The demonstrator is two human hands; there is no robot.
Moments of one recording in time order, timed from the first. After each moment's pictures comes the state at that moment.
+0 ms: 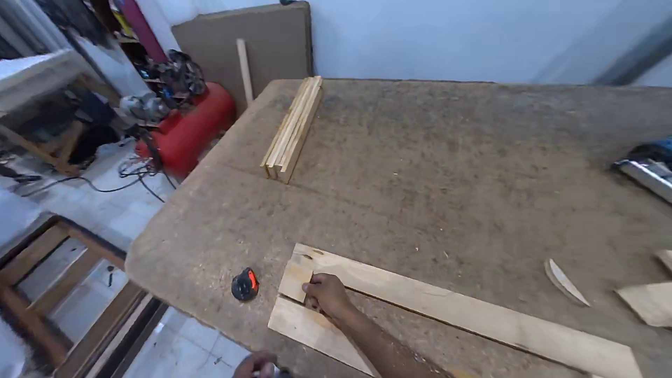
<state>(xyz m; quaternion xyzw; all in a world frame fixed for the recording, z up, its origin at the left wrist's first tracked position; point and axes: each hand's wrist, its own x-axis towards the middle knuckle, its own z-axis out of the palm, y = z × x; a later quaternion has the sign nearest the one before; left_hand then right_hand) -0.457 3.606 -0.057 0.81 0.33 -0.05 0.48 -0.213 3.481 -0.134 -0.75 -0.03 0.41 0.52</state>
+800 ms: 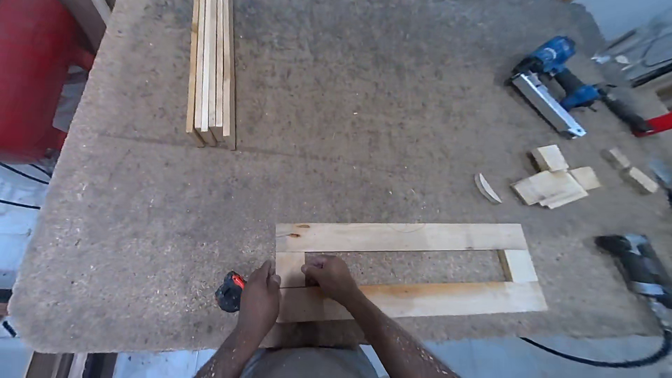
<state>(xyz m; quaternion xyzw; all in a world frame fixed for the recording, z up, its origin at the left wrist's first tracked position) -0.270 3.702 -0.084 0.86 0.16 -0.29 0.39 -0.221 3.503 -0.106 -0.83 0.11 0.39 0.38</state>
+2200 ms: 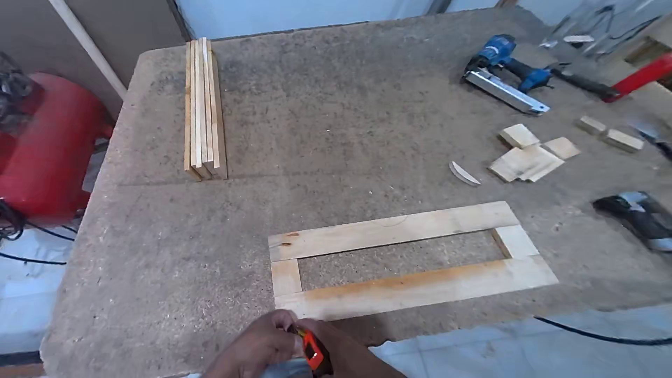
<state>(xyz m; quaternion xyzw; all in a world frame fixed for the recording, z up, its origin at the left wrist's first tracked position) -0.315 3.706 -0.046 0.56 0.15 -0.52 0.63 -0.356 3.478 -0.041 -0.77 -0.14 0.38 0.50</state>
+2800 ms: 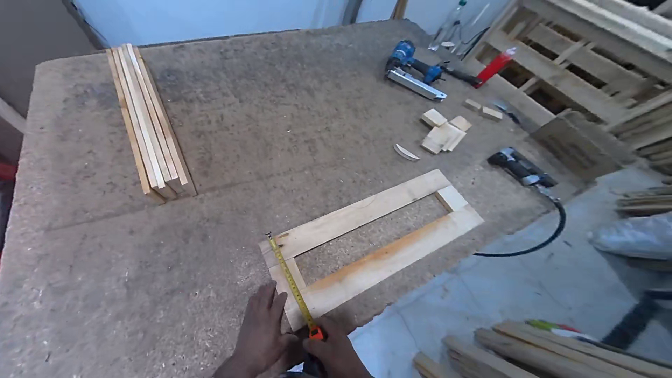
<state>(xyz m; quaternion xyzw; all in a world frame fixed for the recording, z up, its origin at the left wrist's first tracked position) -0.292 3.759 -0.131 0.89 -0.29 -0.25 0.23 -0.405 3.578 -0.097 -0.68 0.35 0.27 0.59</state>
